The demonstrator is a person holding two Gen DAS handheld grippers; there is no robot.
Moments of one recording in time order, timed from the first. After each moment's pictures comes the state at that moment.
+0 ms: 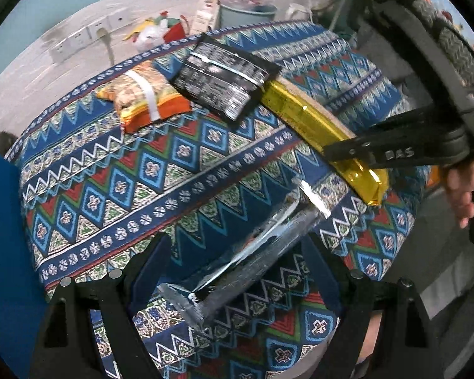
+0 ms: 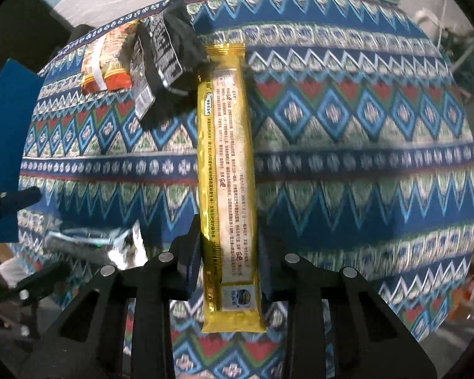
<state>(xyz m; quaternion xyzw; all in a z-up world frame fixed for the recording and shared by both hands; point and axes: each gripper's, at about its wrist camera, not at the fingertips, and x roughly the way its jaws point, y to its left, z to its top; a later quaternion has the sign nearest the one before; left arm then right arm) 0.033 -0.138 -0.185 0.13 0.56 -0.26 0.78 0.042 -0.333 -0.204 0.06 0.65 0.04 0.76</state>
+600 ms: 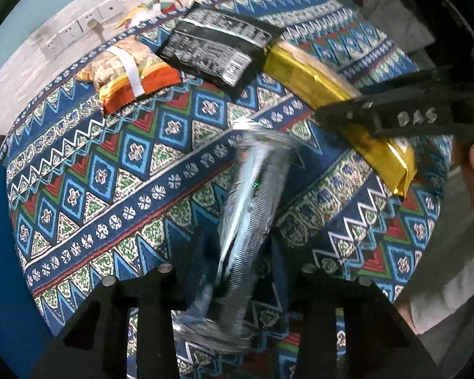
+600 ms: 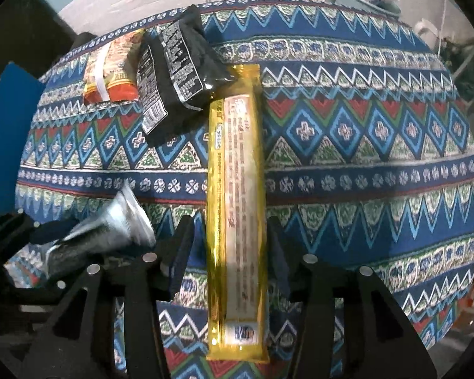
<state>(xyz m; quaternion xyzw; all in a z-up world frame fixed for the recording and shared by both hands) 0.041 -0.151 -0.222 0.16 0.58 -0.25 0.76 0.066 -0.313 -0.207 0.04 0.62 0.03 0.78</state>
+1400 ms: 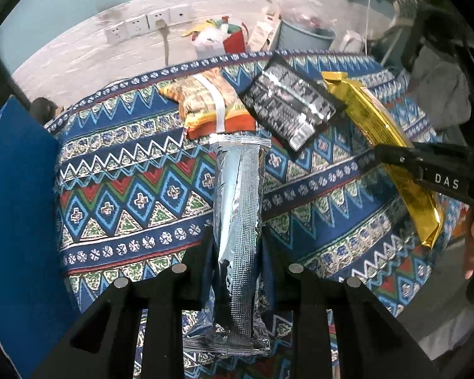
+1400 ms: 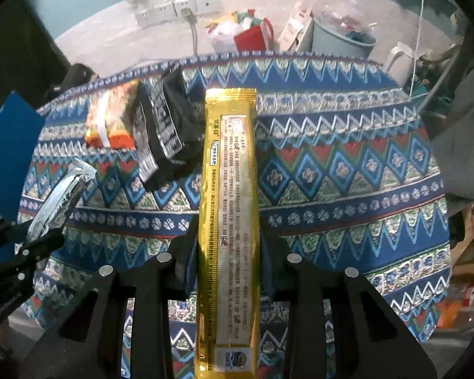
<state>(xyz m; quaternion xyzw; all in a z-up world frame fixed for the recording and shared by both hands) 0.058 -0.102 -0.175 0.06 0.55 -0.16 0.82 0.065 -0.311 -0.162 0.03 0.55 -0.01 0.84</state>
